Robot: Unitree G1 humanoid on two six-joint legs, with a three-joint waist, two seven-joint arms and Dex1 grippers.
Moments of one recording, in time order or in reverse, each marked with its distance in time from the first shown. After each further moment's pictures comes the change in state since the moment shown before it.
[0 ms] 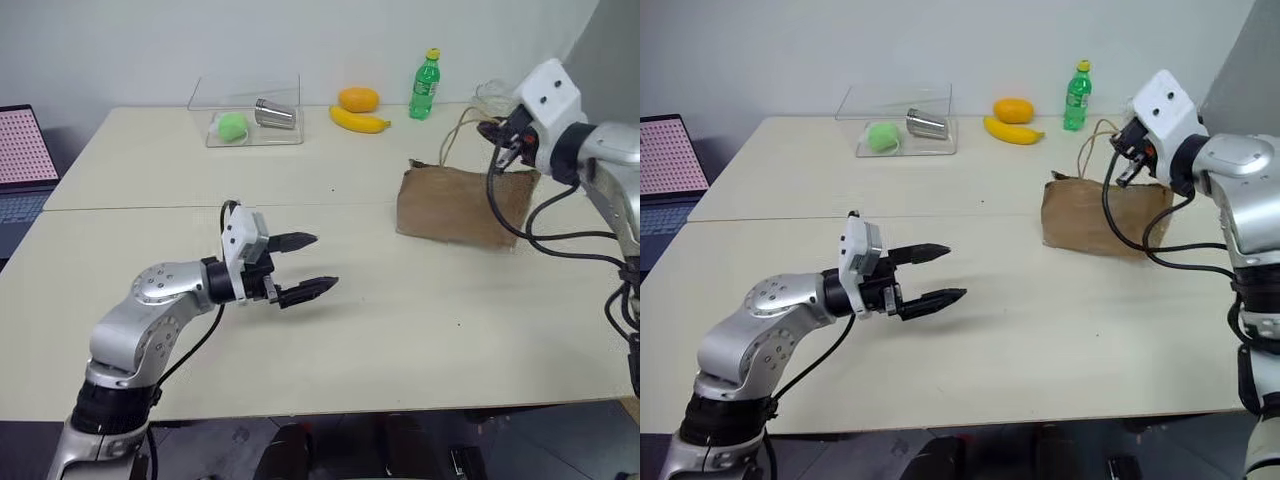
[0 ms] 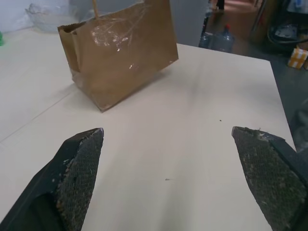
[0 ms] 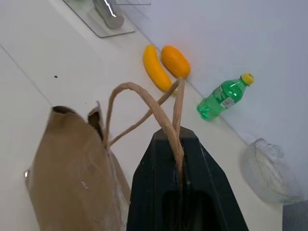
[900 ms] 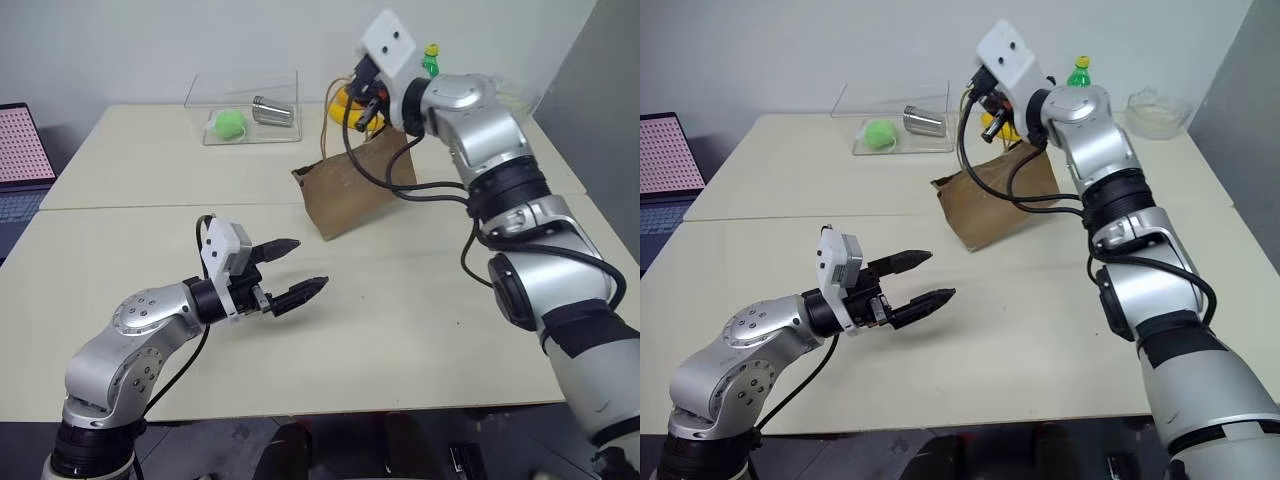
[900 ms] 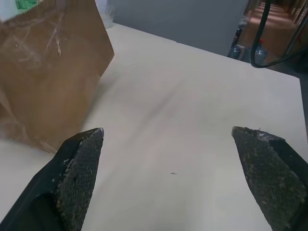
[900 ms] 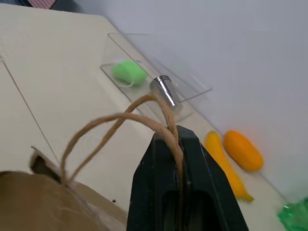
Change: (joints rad) left arm 0.098 -0.003 0.063 -0.096 -0.067 0.035 0.158; right arm -0.489 0.594 0.036 0.788 -0.156 -0.281 -0.094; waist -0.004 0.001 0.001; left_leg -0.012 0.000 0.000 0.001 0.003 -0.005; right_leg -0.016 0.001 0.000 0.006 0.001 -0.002
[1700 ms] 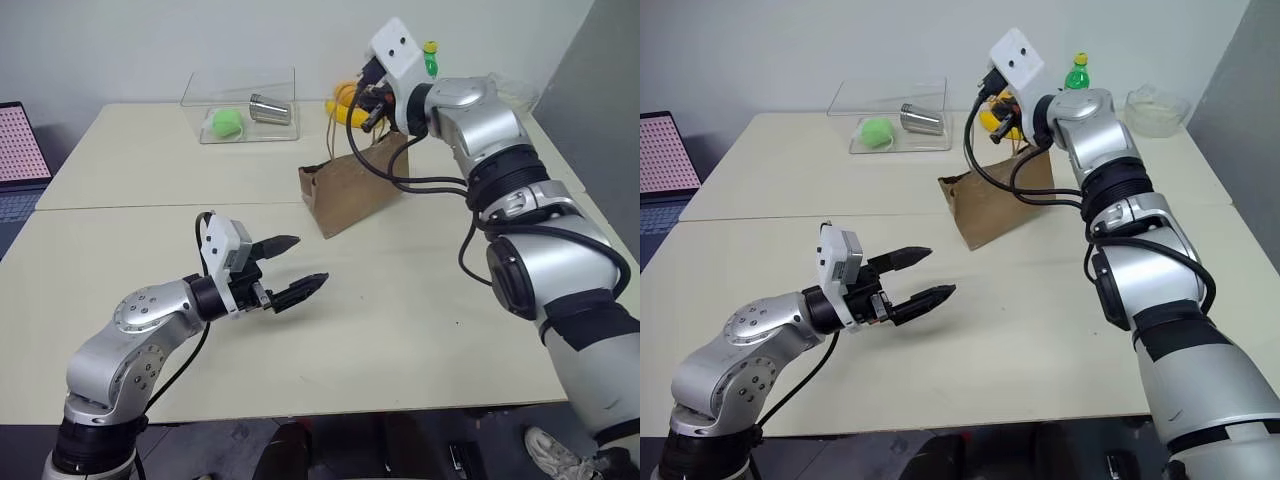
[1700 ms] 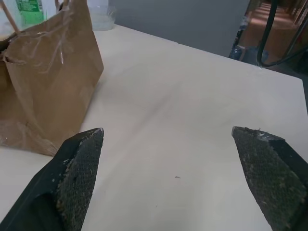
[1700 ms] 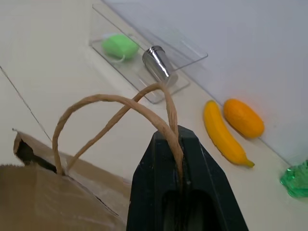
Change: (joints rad) left arm -0.026 -0.001 -0.004 0.019 0.004 -0.010 -0.003; right arm -0.054 -0.055 -0.040 0.119 -0.067 0.026 0.087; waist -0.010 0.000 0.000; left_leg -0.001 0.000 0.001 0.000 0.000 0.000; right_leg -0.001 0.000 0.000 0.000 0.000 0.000
